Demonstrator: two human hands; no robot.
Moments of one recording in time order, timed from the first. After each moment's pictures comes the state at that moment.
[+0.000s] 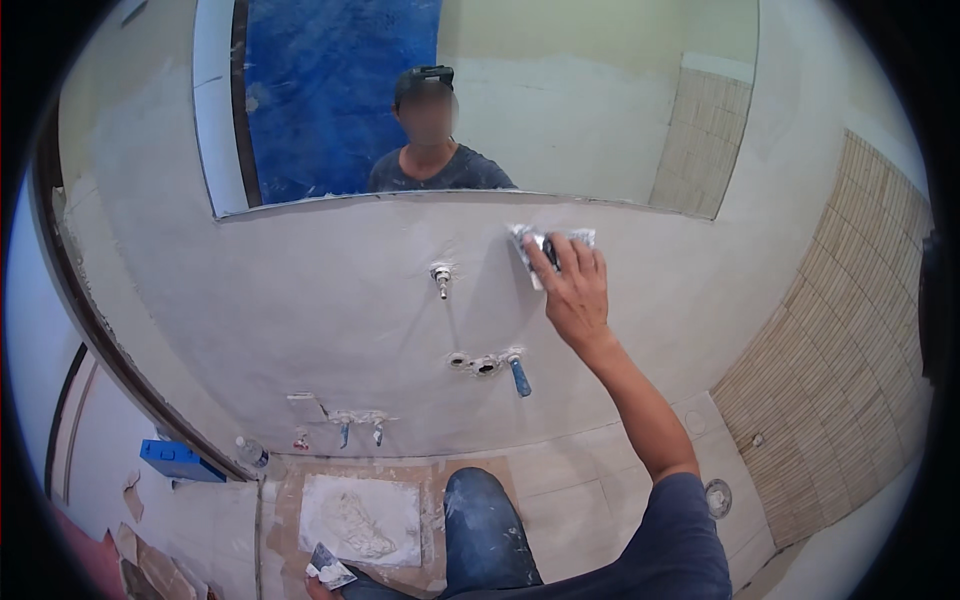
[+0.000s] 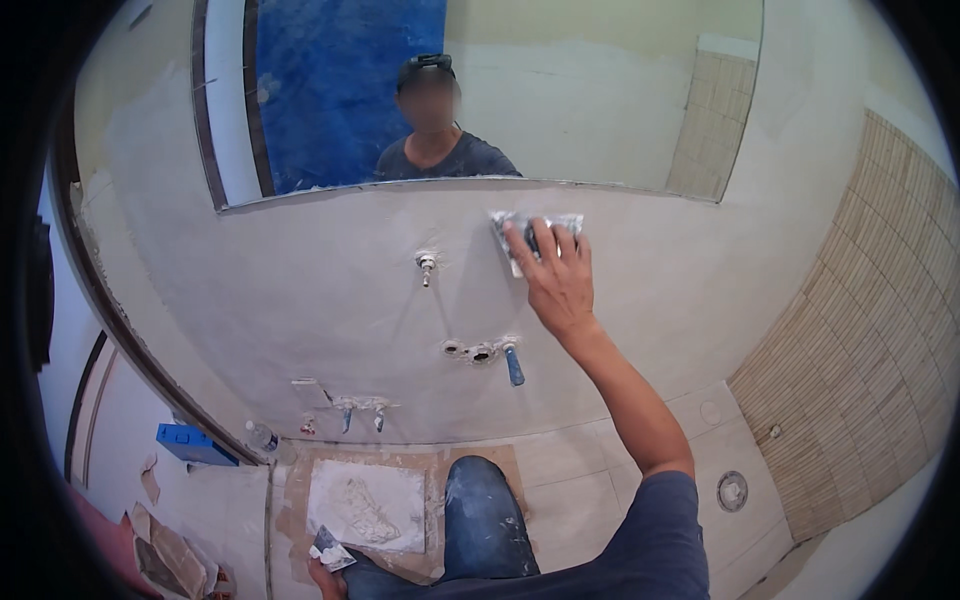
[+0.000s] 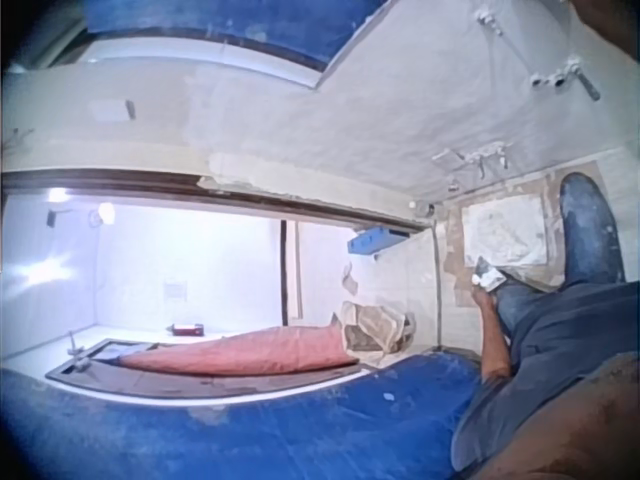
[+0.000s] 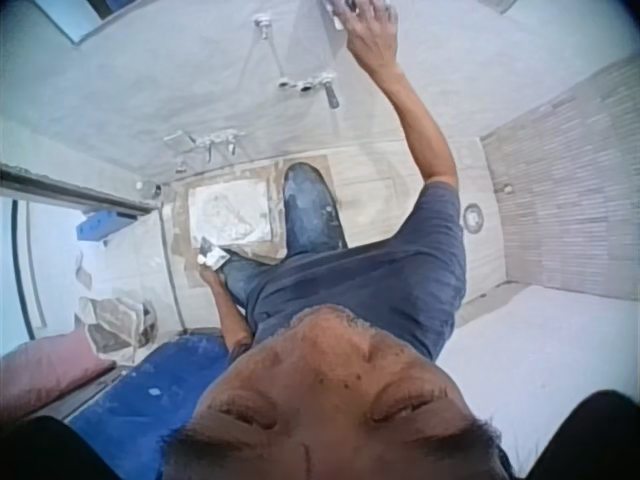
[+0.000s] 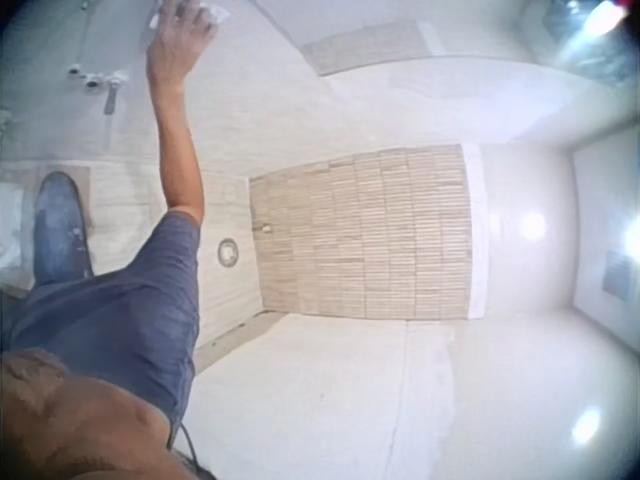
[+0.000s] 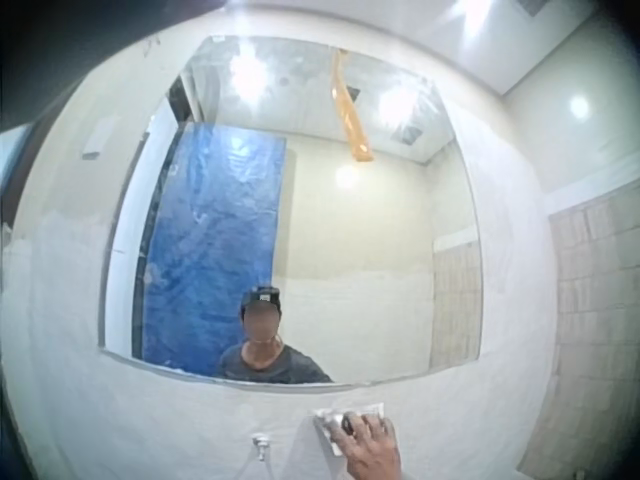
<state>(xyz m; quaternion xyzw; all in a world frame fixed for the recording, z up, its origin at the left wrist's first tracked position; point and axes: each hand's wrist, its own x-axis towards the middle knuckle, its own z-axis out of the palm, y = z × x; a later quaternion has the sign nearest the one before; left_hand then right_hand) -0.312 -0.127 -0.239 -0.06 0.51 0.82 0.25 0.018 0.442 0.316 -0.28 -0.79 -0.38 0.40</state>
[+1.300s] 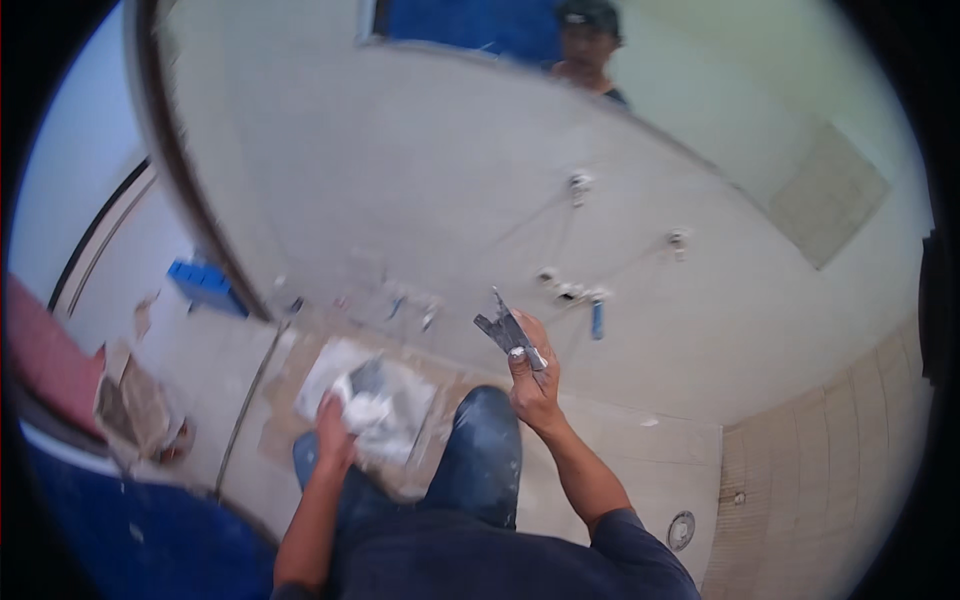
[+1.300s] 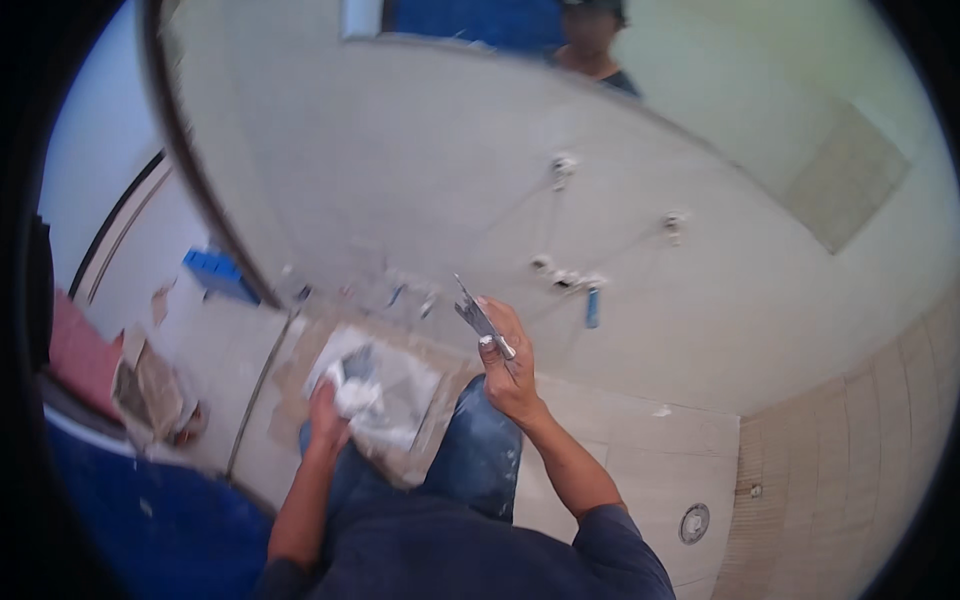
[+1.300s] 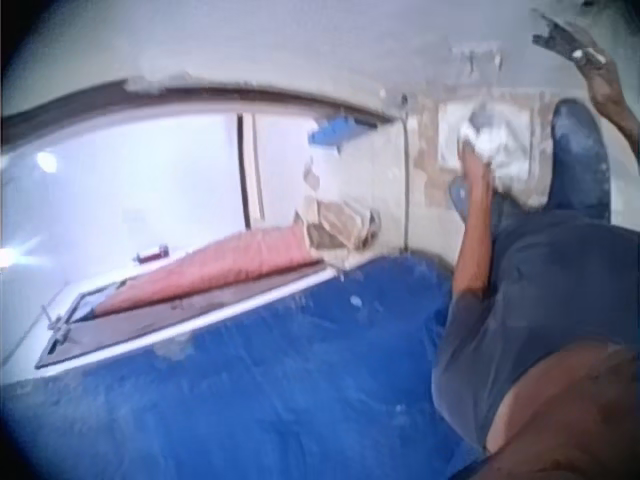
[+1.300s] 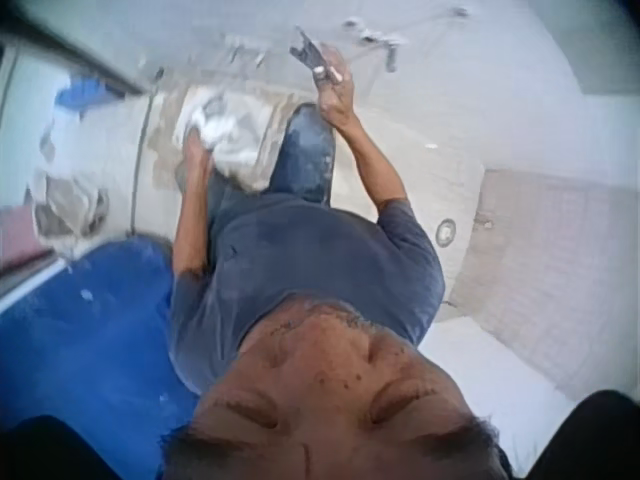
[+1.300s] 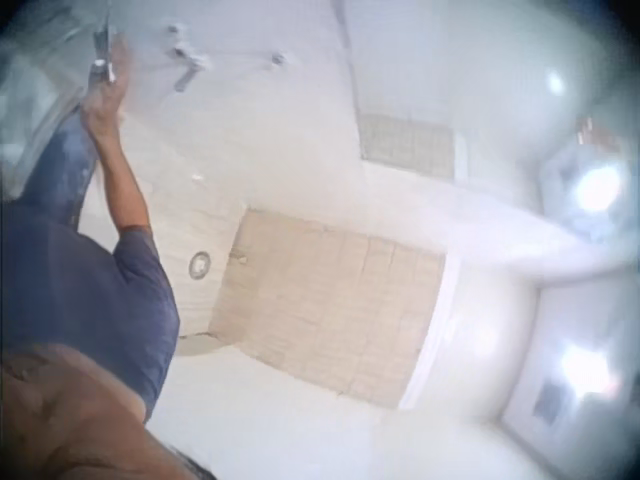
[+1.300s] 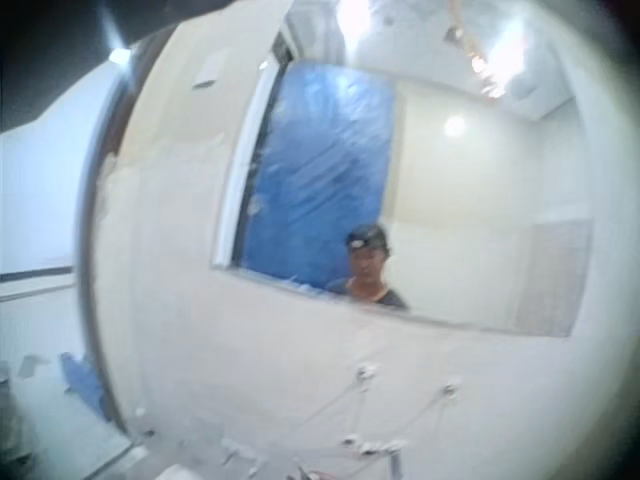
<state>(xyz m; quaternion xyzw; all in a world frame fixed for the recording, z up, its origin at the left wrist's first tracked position) -0.261 -0.004 -0.068 0.02 0.47 0.83 0.31 -0.059 0.258 0.158 -0.03 -0.77 0.43 0.47</state>
